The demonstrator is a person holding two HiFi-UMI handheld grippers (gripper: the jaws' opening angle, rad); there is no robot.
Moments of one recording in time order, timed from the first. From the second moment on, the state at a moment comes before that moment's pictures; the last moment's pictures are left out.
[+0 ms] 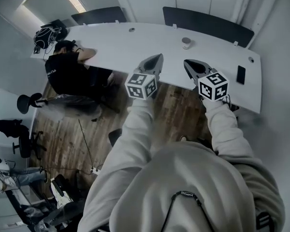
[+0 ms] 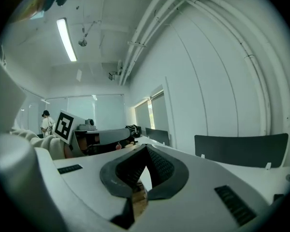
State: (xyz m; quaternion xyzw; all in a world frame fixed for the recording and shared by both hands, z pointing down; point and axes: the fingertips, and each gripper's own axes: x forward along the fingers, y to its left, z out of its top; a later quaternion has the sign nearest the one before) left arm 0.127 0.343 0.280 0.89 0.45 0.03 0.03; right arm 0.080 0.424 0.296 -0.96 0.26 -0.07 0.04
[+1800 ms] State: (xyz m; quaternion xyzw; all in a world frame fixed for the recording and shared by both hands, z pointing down) left arm 0.522 0.509 0.344 0.78 0.62 0.06 0.02; right arm 0.429 0.636 0.344 -0.99 0.05 -0.09 0.08
